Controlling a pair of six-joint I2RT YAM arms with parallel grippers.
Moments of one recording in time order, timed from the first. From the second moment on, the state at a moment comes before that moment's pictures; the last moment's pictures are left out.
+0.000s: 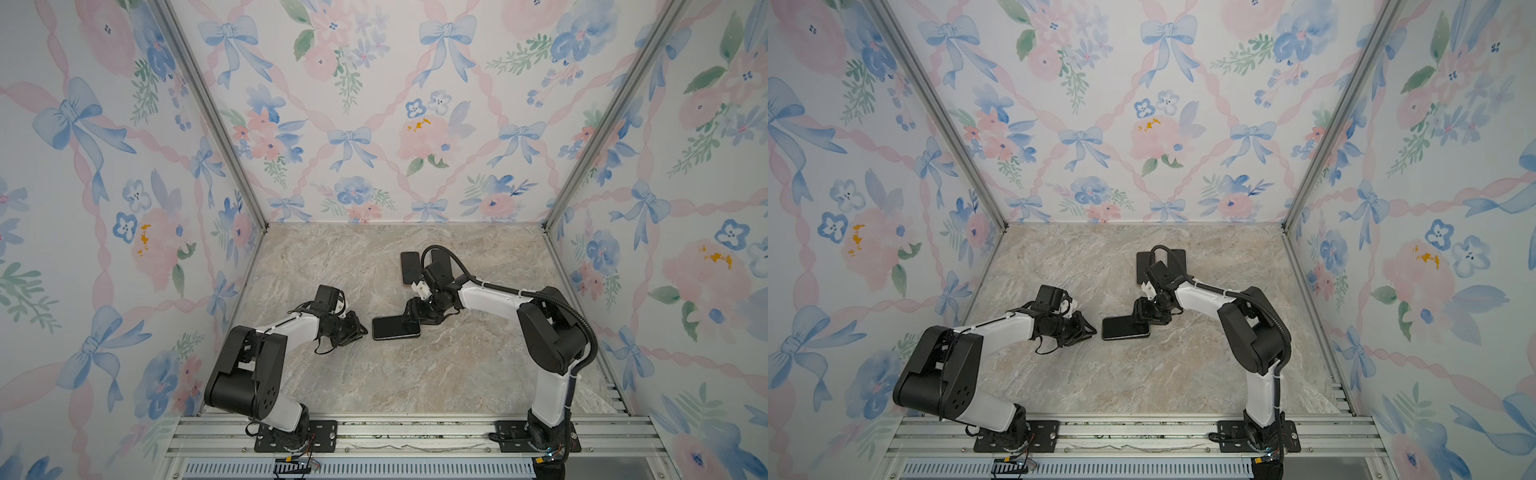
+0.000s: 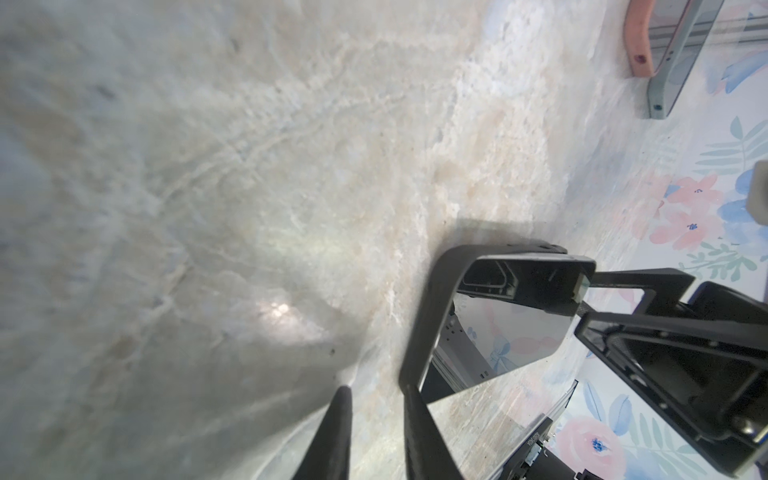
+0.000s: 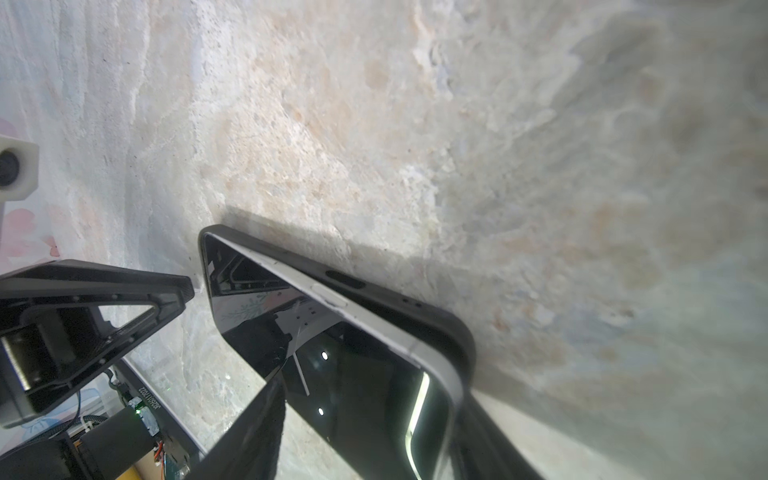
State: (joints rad) left arm -0.23 1.51 0.65 -0.28 0.52 -0.69; right arm 0.64 1.93 1.28 -0.52 -0.40 0.56
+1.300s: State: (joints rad) left arm -0.32 1.58 0.71 -0.30 0.52 -0.66; right arm 0.70 1.85 1.28 -0.64 -0.25 0.51
